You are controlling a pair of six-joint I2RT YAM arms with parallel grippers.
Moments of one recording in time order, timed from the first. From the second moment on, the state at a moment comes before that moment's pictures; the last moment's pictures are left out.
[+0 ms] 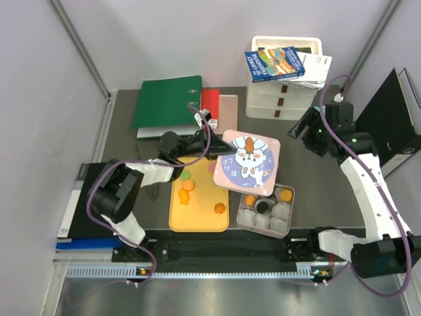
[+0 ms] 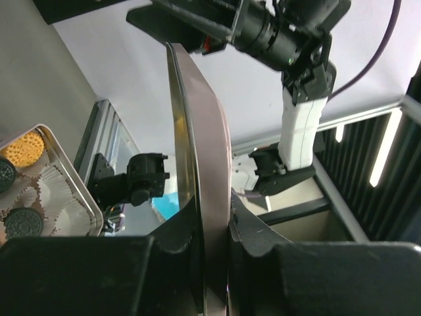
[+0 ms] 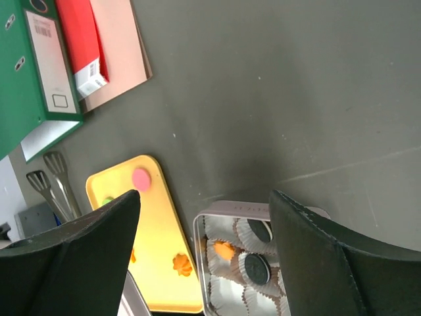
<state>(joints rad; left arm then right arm) -0.51 1.69 0.80 1.28 0.97 -1.69 0.12 1.15 1.24 -0.83 -0.04 0.68</state>
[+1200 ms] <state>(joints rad) -0.70 1.99 0.76 1.26 0.97 -1.50 0.12 1.06 1.14 -0.85 -0.02 0.69</state>
